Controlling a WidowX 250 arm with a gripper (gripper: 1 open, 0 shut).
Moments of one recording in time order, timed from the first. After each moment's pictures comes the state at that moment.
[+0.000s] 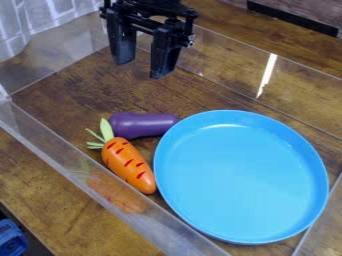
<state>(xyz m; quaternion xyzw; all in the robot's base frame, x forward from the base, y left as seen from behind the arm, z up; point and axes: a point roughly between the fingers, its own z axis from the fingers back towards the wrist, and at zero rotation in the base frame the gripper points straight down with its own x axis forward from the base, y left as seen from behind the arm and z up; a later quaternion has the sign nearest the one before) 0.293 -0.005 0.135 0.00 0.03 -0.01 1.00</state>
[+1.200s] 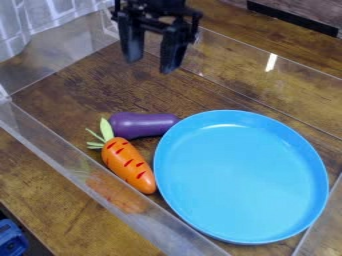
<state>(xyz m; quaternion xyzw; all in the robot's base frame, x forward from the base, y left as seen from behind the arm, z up) 0.321 0.016 0.126 -0.01 0.04 0.03 1.00</state>
